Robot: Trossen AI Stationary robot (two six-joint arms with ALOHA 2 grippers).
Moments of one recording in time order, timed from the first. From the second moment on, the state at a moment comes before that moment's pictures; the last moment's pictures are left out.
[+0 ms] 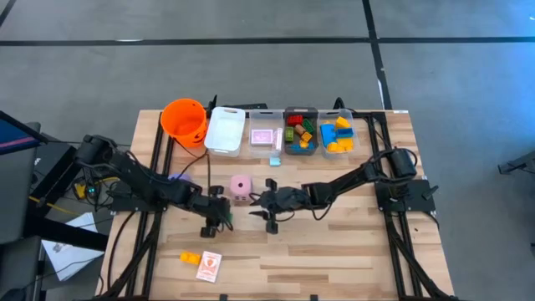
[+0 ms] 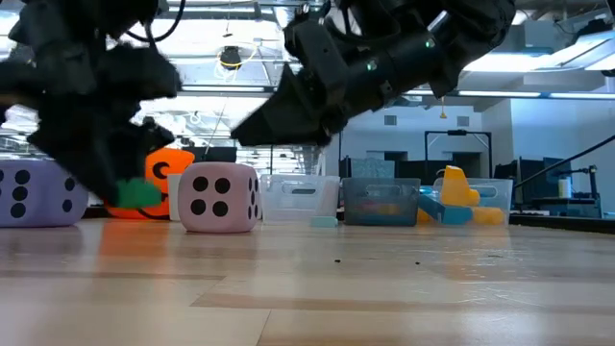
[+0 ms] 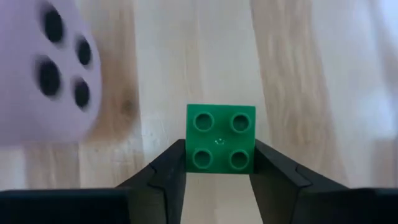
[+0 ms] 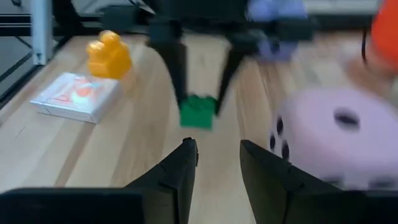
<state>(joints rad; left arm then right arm) -0.34 1.37 0.59 -0.26 -0.12 -0.20 0.19 1.96 1.05 0.48 0.13 0.12</state>
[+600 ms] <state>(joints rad) -0.18 1.01 0.59 -0.22 0.03 -0.45 0.25 1.93 1.13 0.53 0.24 -0.66</state>
